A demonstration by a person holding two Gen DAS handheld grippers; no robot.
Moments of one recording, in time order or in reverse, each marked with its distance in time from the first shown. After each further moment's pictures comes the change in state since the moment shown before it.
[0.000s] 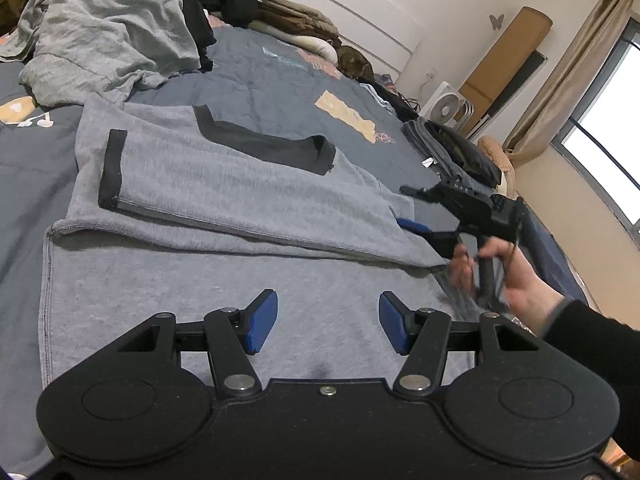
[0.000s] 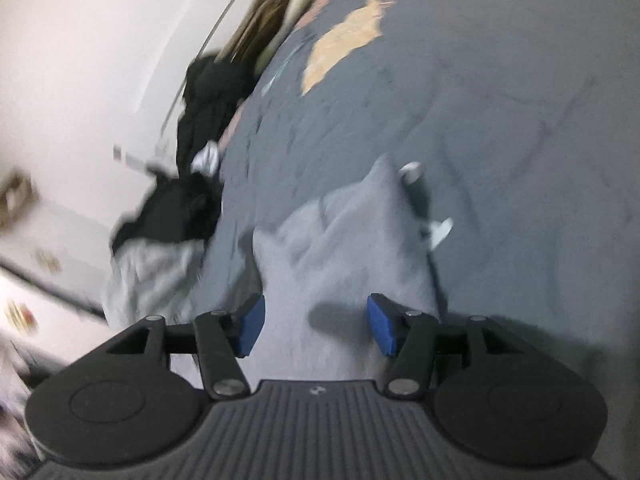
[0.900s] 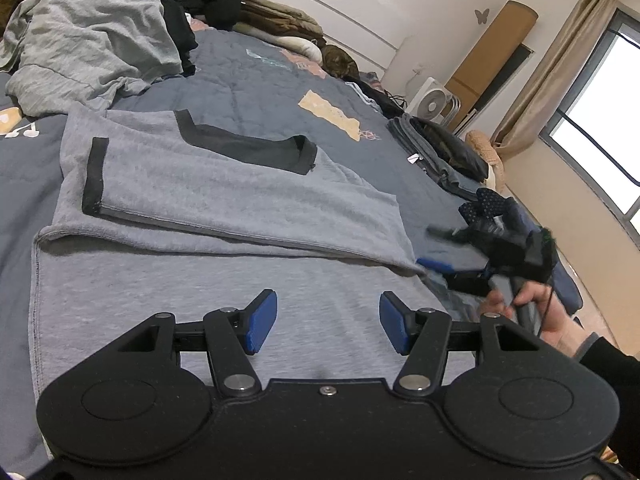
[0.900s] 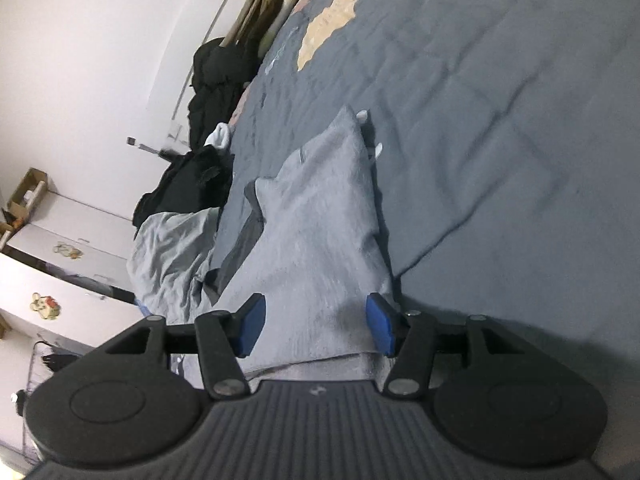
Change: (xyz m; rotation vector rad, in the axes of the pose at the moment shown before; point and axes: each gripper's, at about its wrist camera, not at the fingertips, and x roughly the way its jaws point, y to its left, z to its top) left arm -0.002 -0.014 -0.001 0.029 0.001 -0.028; right arm -0.076 -0.012 -0.041 -0.010 0.087 0.046
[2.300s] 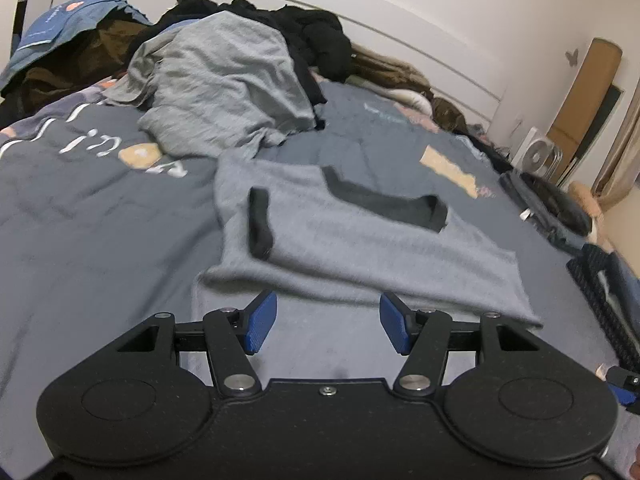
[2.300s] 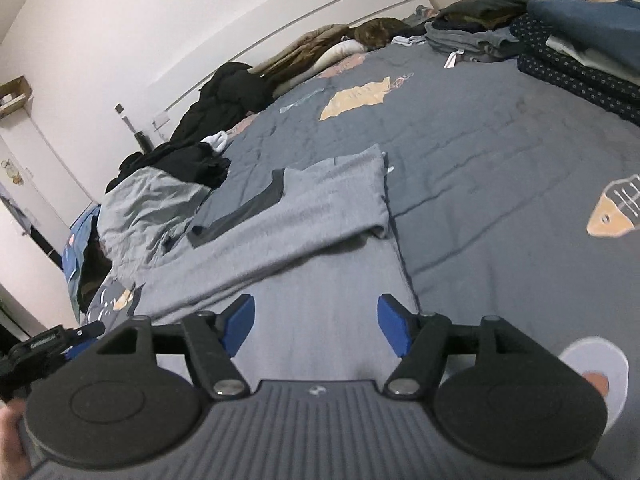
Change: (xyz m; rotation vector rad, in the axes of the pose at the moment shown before) left arm -0.045 0.042 0.001 -0.060 -0.151 0.355; right arm -0.097 0.097 -0.162 -0.400 -0.220 -0.313
